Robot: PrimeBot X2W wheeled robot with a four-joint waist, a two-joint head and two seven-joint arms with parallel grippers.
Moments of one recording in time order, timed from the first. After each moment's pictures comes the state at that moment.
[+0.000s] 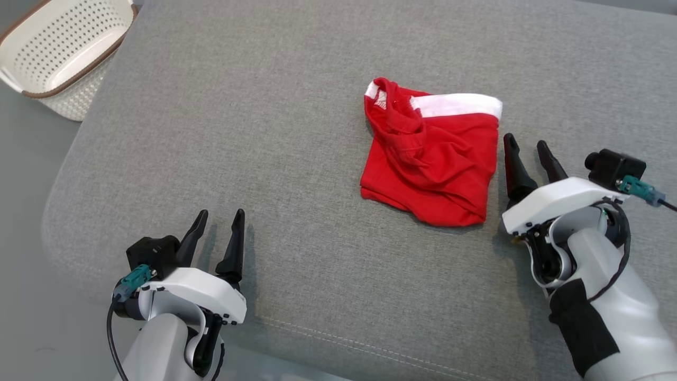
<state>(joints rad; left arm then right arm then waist) -0.37 0.05 -0.15 0.64 -0.37 -0.12 -0.26 -0.70 -0.07 0.21 0.89 0.63 0.13 -0.25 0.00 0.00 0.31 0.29</state>
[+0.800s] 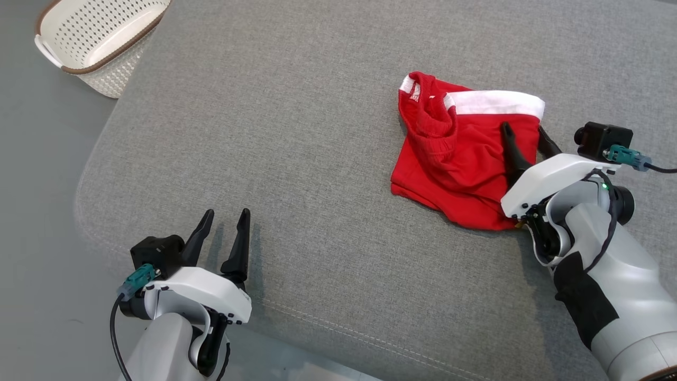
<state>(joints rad) -0.37 0.05 -0.17 0.64 -0.41 -0.12 -0.26 -0.87 -0.09 0.37 1.12 0.65 0.13 -0.26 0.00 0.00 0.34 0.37</state>
